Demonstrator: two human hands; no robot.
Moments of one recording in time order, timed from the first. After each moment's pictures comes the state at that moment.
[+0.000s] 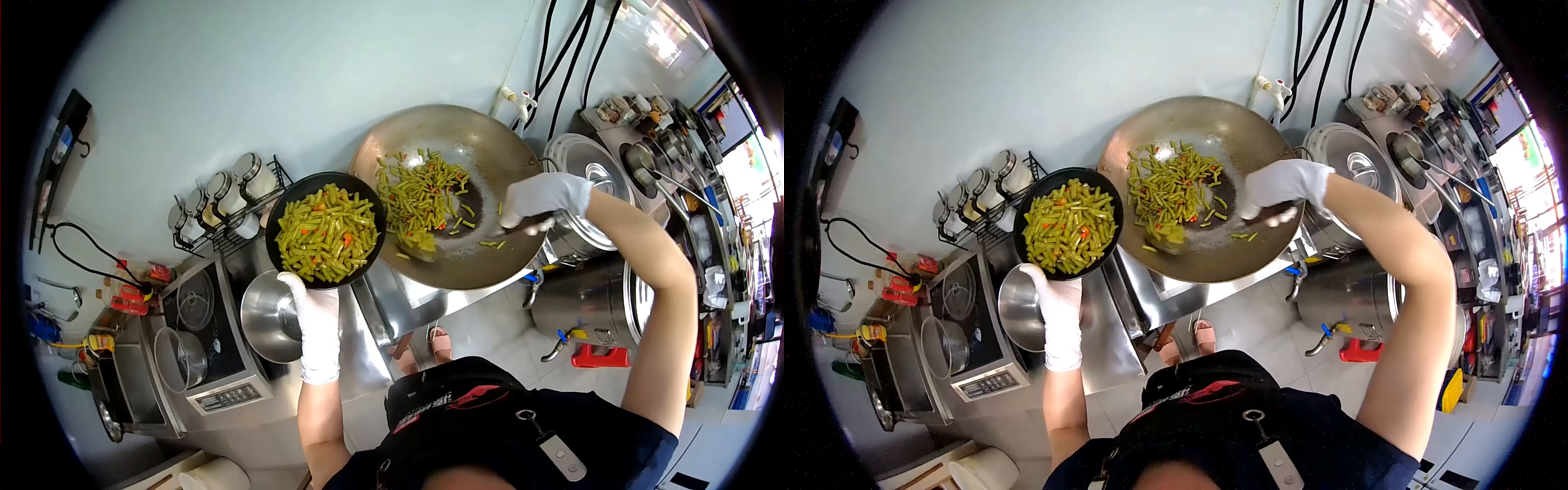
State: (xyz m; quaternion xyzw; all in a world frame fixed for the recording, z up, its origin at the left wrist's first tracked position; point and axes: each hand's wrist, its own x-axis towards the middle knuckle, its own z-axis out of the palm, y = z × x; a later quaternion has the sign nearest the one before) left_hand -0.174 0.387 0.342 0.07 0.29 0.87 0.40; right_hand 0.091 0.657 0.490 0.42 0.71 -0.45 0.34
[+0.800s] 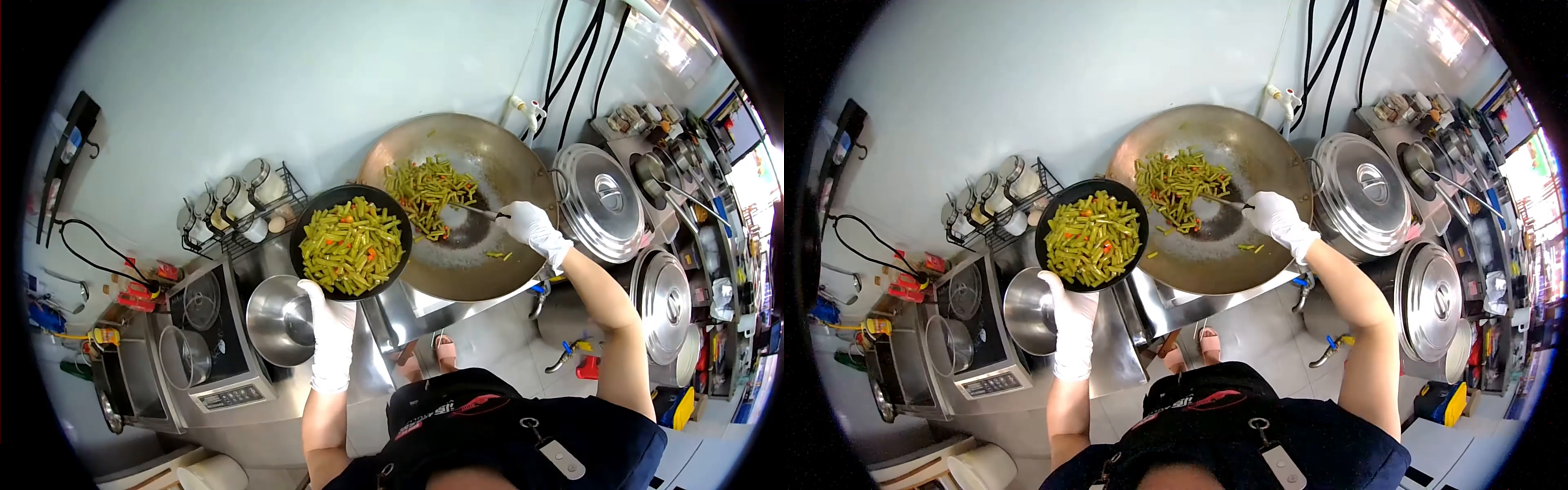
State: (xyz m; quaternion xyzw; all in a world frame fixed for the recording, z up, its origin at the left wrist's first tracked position) left_hand -0.154 0.389 0.347 0.06 0.25 0.85 0.45; right_hand 0.112 0.664 0.364 0.49 0.86 -0.16 0.04
